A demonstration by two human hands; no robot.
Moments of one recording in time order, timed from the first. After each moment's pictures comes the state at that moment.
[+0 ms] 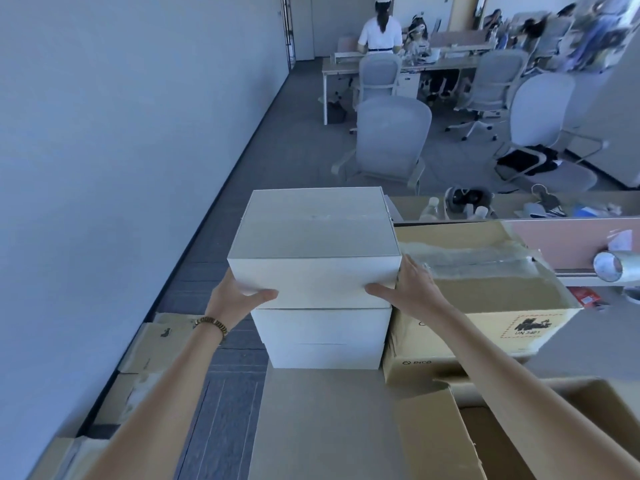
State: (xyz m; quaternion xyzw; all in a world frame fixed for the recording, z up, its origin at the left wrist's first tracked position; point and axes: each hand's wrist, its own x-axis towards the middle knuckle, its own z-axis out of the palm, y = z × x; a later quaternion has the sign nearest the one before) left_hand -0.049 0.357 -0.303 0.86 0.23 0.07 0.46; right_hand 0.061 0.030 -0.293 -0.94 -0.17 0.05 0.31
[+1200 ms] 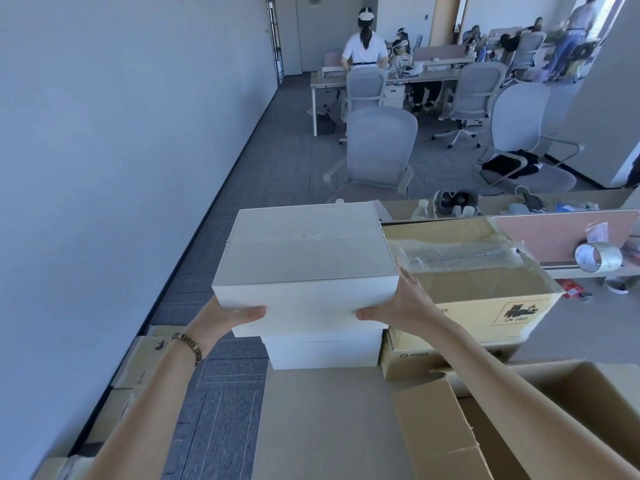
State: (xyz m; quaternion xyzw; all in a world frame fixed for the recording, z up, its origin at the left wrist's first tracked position) left_hand -0.104 0.346 -0.274 0.75 0.12 -0.02 0.65; right_hand 0.013 0.031 -0.294 -0.91 -0.15 0.09 0.37
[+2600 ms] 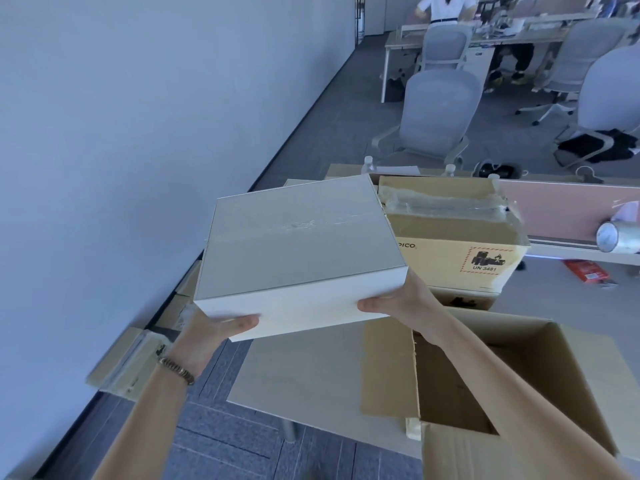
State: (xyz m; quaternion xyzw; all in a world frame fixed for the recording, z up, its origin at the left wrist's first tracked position) left_hand -0.316 0.188 -0.294 0.70 0.24 0.12 0.66; right_hand -0.112 -0.098 -0.290 -0.76 -0.23 0.25 0.55
